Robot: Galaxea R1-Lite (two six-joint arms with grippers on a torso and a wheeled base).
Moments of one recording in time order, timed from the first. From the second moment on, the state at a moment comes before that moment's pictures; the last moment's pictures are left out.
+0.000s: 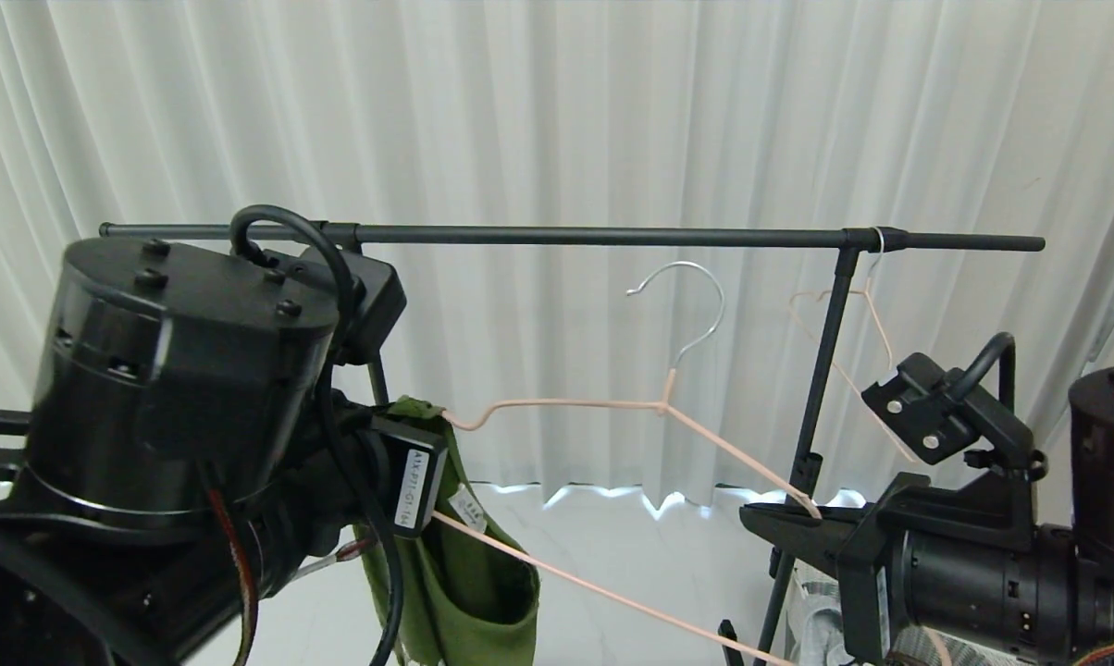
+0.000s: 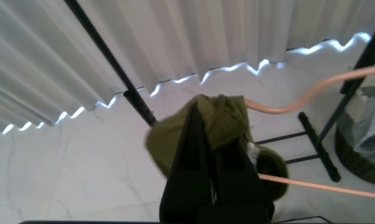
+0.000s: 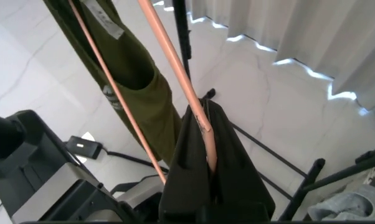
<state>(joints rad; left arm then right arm) -0.89 1.41 -0.95 0.11 0.69 -0.12 0.95 1.37 -0.66 -0.33 -0.04 0.28</state>
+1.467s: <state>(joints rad) -1.02 1.44 -1.01 0.11 0.69 -0.20 1.13 1.59 -0.74 -0.44 -0.07 0.36</state>
